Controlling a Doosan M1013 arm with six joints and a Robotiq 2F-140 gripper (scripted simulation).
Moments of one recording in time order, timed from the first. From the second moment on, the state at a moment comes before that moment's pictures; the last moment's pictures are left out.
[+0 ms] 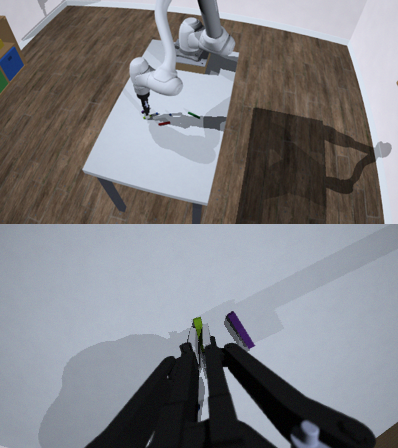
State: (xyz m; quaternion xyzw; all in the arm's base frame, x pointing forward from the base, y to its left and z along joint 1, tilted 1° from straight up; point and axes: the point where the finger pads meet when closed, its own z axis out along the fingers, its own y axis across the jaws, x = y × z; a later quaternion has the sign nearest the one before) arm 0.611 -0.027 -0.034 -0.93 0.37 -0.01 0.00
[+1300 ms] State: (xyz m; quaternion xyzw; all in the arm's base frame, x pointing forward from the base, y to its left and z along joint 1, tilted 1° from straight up) arm 0.611 -0.027 -0.034 -0.93 0.37 -0.01 0.00
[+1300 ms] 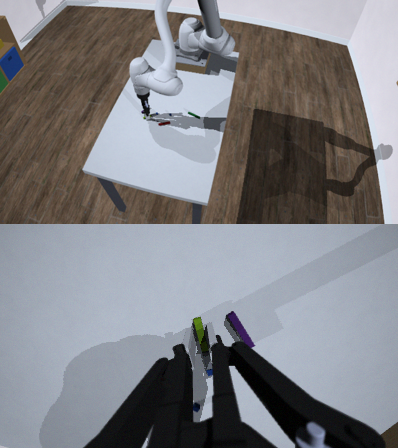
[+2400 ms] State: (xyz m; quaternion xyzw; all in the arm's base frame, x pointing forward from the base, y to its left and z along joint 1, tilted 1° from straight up) arm 0.610 -0.027 0.053 -0.93 0.37 -0.01 0.00
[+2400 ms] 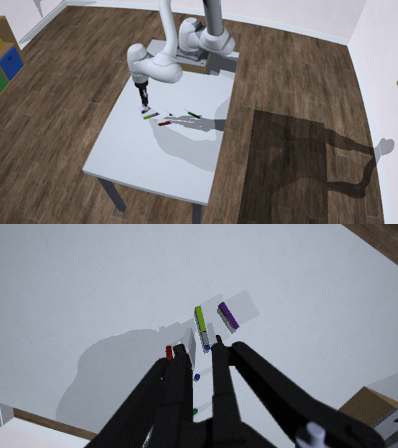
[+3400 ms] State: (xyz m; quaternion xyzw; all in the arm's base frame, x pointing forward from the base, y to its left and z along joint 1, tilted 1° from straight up) arm 0.610 -0.027 0.059 -0.93 0.37 -0.01 0.00
